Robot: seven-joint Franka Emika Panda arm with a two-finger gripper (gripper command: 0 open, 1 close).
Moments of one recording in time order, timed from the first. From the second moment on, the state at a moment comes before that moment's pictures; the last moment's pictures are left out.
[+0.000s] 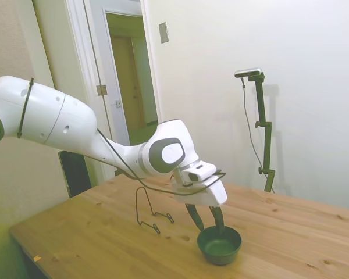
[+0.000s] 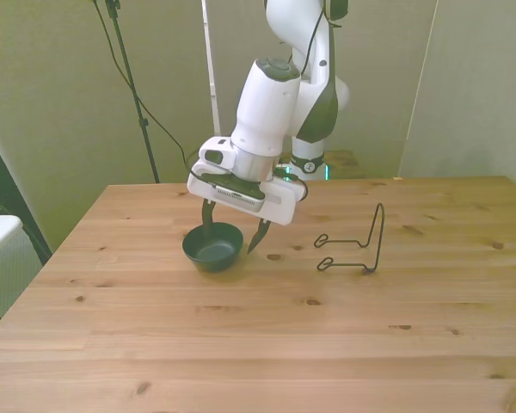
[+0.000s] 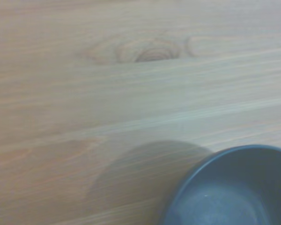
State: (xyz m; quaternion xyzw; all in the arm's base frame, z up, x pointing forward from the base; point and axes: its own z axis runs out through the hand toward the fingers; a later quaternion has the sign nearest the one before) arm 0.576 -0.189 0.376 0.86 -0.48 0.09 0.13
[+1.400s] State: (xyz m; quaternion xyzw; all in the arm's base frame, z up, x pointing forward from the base) arm 0.581 -0.182 0.360 0.87 -0.49 0.05 0.06
